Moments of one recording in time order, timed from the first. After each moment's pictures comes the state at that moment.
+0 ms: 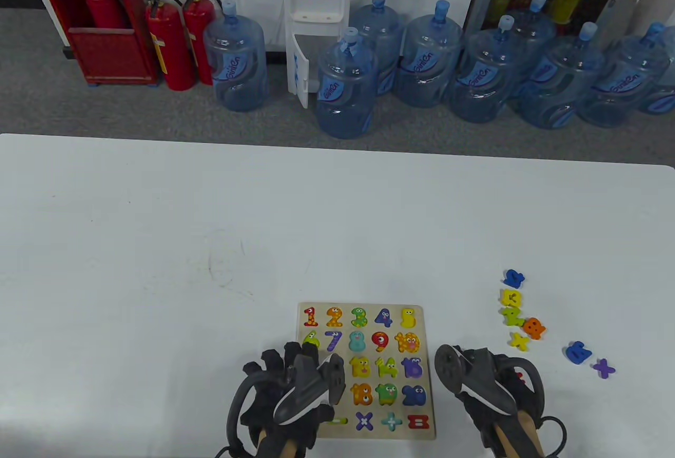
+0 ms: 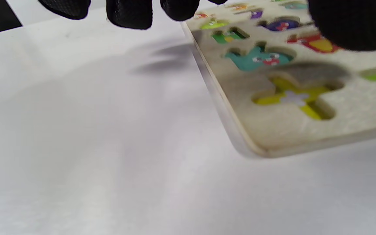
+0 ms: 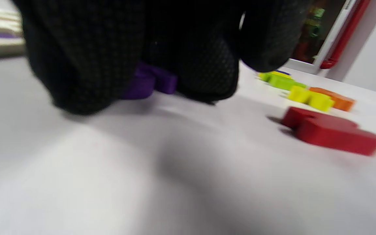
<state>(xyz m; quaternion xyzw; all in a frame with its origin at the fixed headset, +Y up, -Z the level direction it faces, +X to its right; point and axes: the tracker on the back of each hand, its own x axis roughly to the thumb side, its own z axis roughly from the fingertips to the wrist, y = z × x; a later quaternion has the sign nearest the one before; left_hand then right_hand) -0.064 -0.731 -0.204 -0.22 -0.02 -0.09 0.97 0.211 -0.742 -0.245 -0.06 -0.05 -0.99 0.10</state>
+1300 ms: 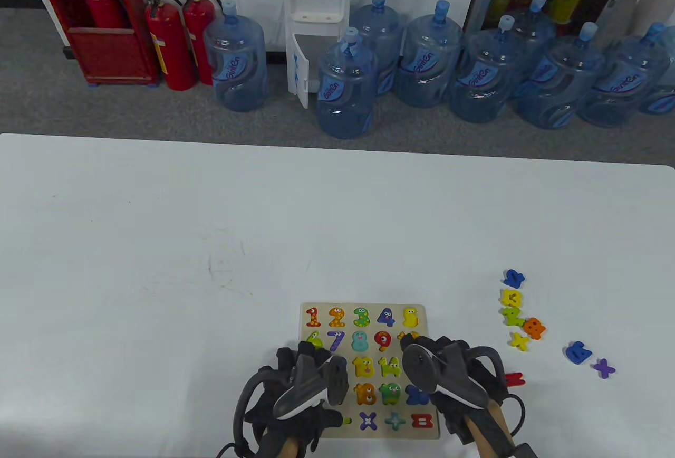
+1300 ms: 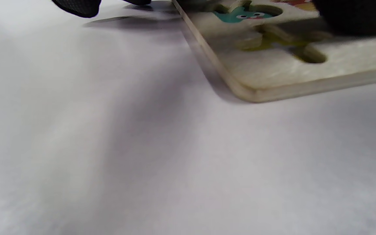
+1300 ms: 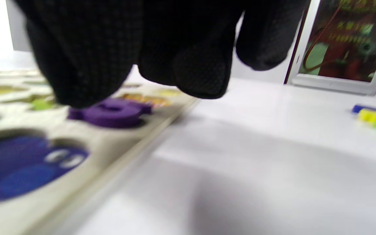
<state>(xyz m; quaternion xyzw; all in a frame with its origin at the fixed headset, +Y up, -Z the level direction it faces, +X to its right) -0.062 -0.749 -0.207 -0.26 -0.05 -0.06 0.96 0.173 -0.717 -0.243 -0.13 0.03 -0.99 0.04</state>
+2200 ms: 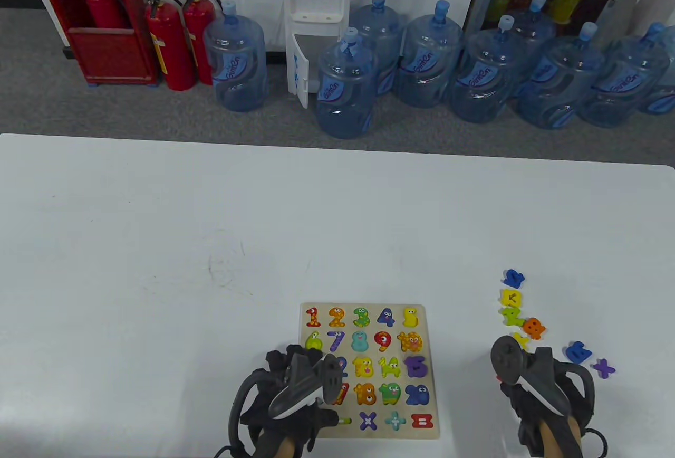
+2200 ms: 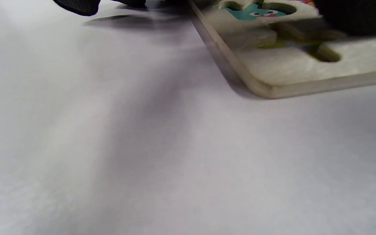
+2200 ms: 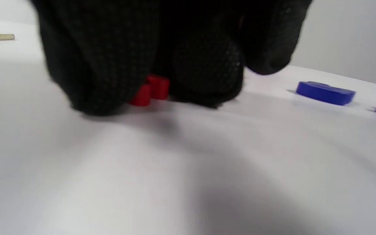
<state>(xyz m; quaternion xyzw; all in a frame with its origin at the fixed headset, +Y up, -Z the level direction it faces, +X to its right) -0.069 -0.748 -0.207 -0.27 -0.04 -0.05 0.96 0.291 -0.741 -0.249 0.04 -0.04 -1.00 0.07</state>
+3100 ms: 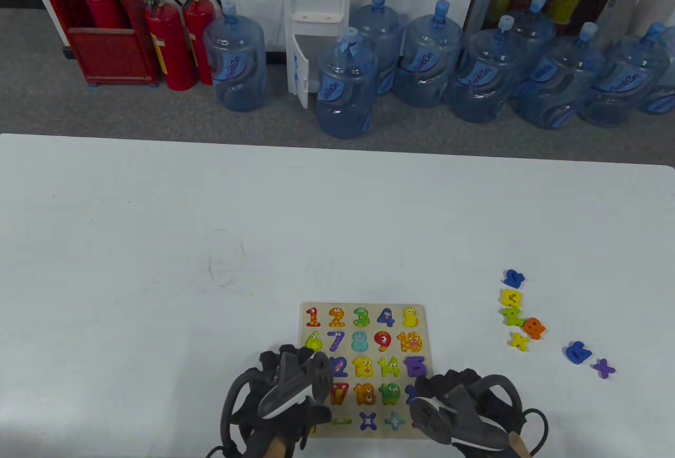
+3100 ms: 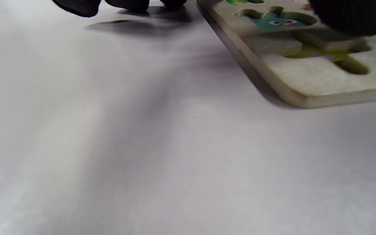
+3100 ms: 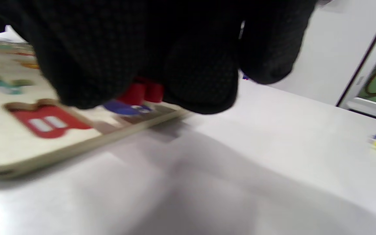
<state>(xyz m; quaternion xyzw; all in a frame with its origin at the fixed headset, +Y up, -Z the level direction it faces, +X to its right) -0.082 -0.744 -0.207 -0.26 -0.03 -0.03 0.96 0.160 -0.723 -0.190 -0.27 0.01 -0.96 0.12</state>
